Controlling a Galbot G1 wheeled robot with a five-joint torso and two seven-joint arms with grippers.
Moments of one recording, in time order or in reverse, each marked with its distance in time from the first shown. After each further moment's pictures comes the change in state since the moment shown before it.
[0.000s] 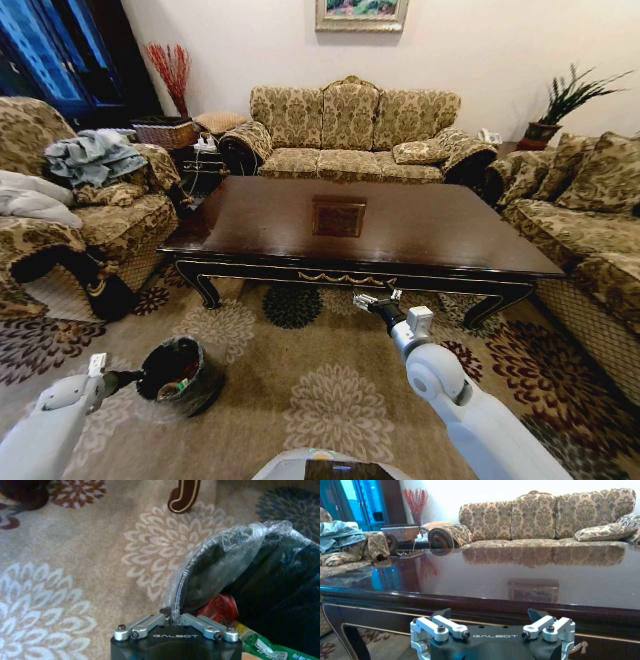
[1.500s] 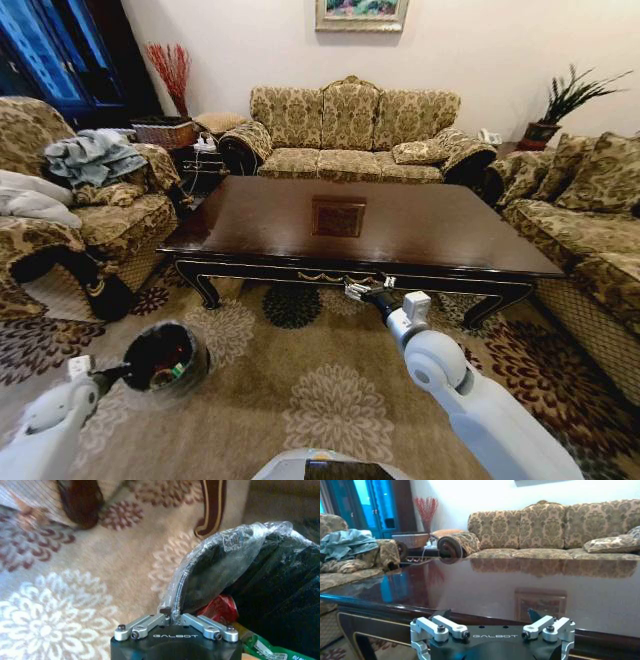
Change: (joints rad) left arm 0.239 -0.090 -0.183 -0.356 -0.144 0.037 -0.332; right arm 0.088 -0.030 -0.028 0.066 0.058 -0.063 0.043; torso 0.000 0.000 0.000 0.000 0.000
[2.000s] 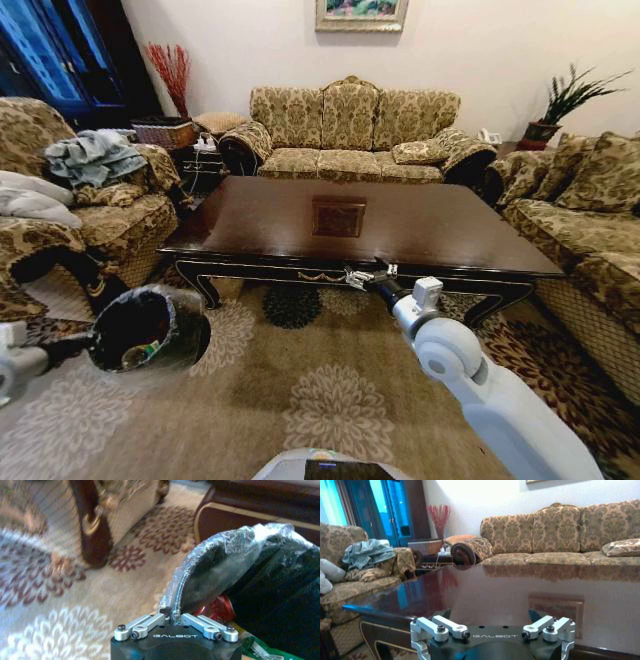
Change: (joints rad) left arm 0.206 0.083 -0.283 -0.251 -0.240 0.073 -0.009; right arm 0.108 -0.012 -0.044 0.029 0.101 -0.048 0.017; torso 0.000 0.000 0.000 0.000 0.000
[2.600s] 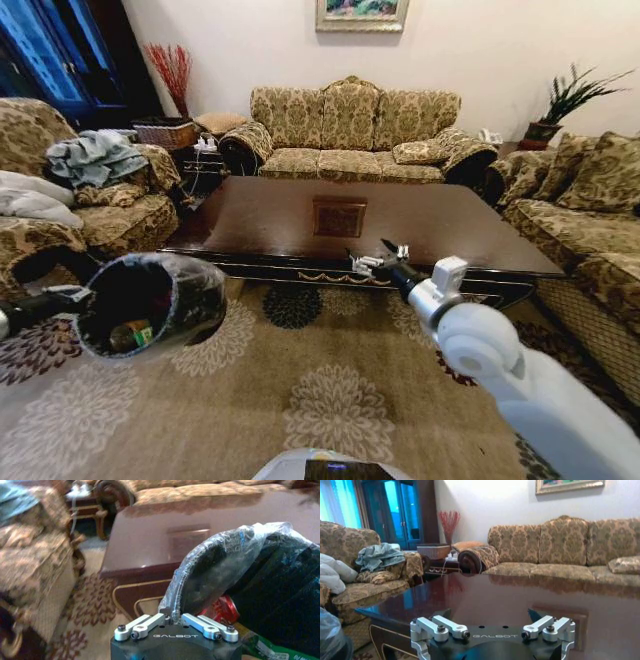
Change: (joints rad) left arm 0.211 0.151 -0.355 -0.306 0.029 0.052 0.433; right arm 0.053 -0.125 0.046 0.118 0.150 -0.050 0.046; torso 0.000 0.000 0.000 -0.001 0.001
